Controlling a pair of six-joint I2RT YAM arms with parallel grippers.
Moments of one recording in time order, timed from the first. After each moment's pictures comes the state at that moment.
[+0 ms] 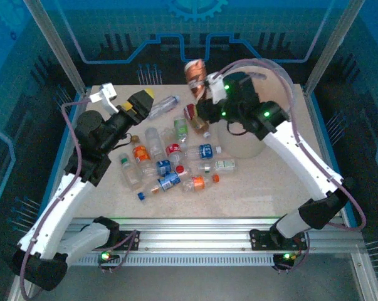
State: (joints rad) left arm -0.32 0.94 1.04 -0.02 0.11 -0.85; right arm 0.59 1.51 1.78 -0.81 -0.09 0.16
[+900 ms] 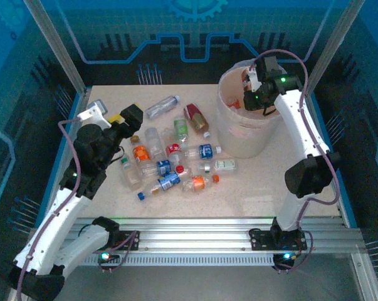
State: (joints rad) left arm -0.31 0.82 0.94 -0.19 -0.14 -0.74; right arm 0.20 1.83 2.02 -1.23 0.07 -0.01
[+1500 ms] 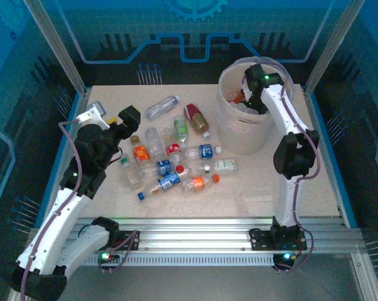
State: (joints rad) left arm -0.27 0.82 0.91 -0.22 -0.15 -0.74; right arm 0.17 2.11 2.10 -1.31 0.12 -0.05
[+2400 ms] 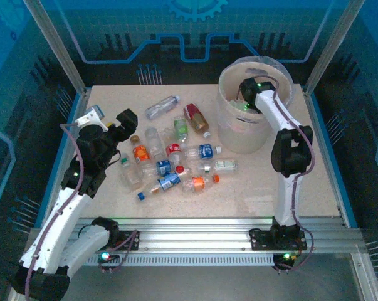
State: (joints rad) left arm -0.22 0.82 0.88 -0.26 -0.16 -0.74; right arm 0.19 2.13 1.96 -1.33 0.05 -0.09
